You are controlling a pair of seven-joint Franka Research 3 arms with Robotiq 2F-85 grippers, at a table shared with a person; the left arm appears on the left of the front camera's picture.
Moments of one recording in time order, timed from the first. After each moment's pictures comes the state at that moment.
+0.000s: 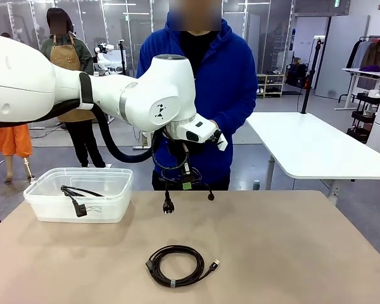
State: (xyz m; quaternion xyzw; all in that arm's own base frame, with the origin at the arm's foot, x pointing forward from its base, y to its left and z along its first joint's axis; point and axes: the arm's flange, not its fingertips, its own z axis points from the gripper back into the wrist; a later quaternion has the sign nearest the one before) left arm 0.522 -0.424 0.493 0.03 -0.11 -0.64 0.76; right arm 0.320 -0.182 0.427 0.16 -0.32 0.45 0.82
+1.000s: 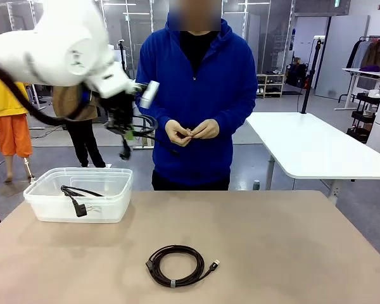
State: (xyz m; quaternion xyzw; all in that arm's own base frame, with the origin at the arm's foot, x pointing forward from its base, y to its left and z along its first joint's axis) left arm 0.541 -0.219 0.615 0.11 -0.22 -0.77 0.59; right arm 0.320 -0.181 0.427 0.16 -0.32 0.45 0.82
